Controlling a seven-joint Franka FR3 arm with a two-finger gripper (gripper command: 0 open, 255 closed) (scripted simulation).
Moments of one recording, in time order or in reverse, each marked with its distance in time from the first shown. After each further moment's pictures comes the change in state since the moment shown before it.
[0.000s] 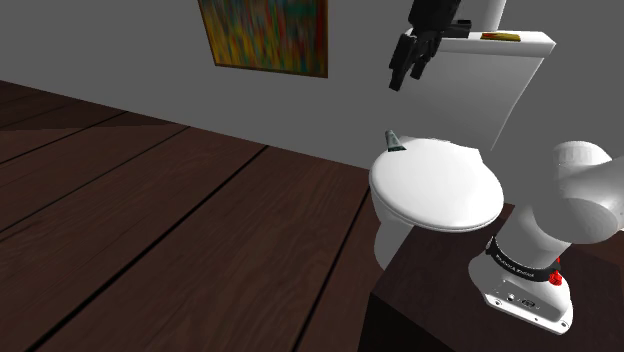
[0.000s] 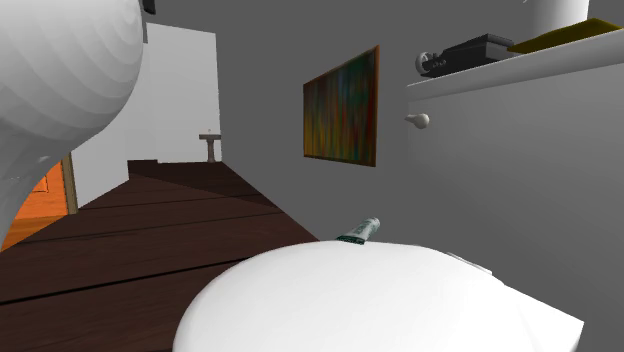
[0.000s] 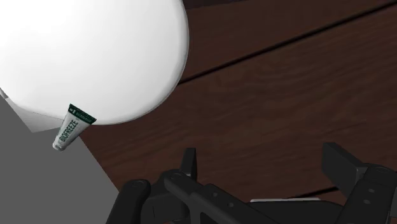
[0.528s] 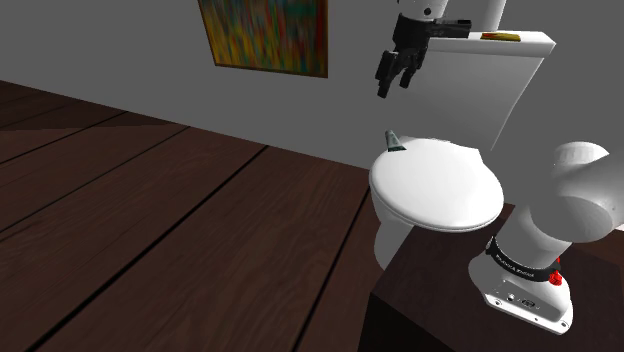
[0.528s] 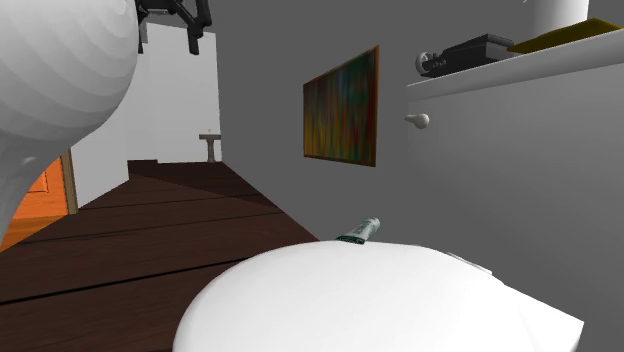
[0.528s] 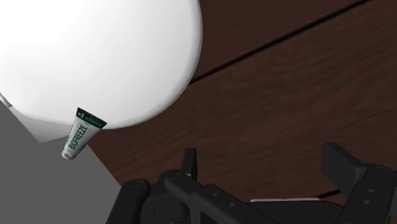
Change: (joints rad) arm -0.054 0.129 -0.063 -0.025 -0.031 0.131 -0.017
